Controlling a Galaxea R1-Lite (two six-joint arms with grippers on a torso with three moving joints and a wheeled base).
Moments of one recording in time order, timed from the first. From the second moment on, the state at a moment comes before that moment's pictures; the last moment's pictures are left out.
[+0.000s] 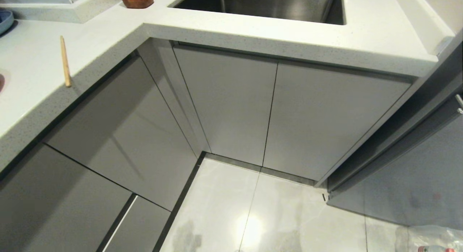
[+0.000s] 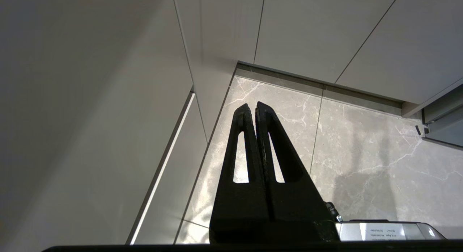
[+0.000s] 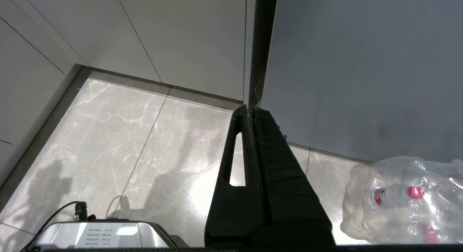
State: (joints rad) left arm 0.00 0.00 0.00 0.00 0.01 -0.01; right arm 0.00 0.00 0.00 0.00 0.00 0.02
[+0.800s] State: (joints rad) left arm 0.00 0.00 0.00 0.00 0.01 -0.01; right arm 0.00 0.00 0.00 0.00 0.00 0.02
